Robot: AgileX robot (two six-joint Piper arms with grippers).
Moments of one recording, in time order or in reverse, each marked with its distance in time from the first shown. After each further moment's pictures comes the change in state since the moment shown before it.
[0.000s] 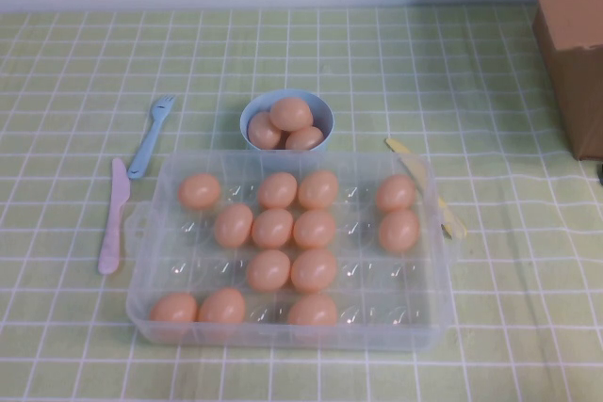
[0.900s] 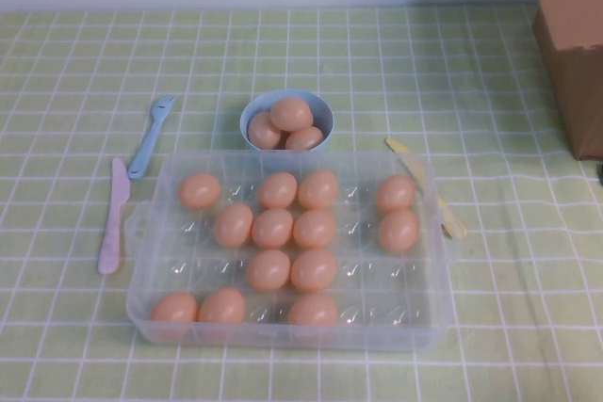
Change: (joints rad) right arm 0.000 0.000 0.000 0.000 0.000 0.000; left arm 0.000 0.003 -0.043 -0.558 -0.180 -0.105
